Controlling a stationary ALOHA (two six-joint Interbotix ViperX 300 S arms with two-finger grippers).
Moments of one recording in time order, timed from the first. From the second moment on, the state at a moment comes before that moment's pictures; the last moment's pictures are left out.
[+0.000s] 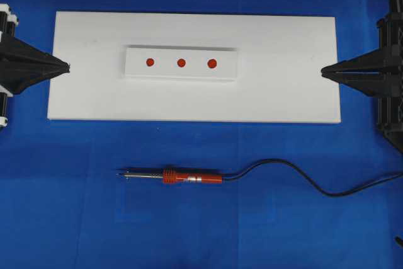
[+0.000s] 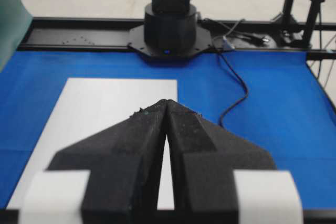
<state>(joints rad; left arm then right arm) 0.00 -0.97 1.18 0.00 -0.30 0.00 0.00 -0.97 1.19 0.00 -0.29 0.00</state>
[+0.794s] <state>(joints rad) -0.01 -0.98 1.19 0.00 -0.29 0.00 0.10 -0.74 1.03 0.00 -0.15 0.08</state>
